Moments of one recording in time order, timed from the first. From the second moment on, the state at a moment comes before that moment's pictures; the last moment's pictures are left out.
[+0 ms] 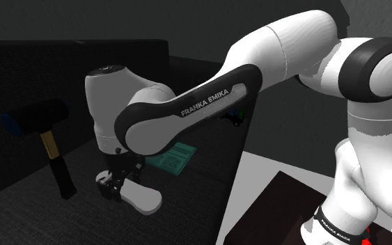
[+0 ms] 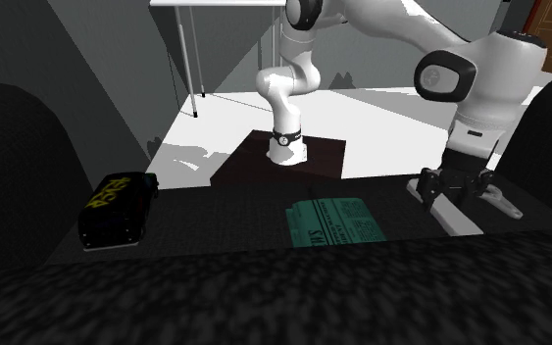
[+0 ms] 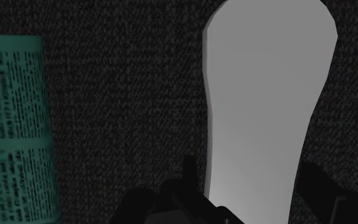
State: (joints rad) arm 0.61 0.45 0.21 -1.62 -0.13 2.05 0.51
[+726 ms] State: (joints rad) arm 0.61 0.47 0.21 -1.65 -0.14 2.09 0.51
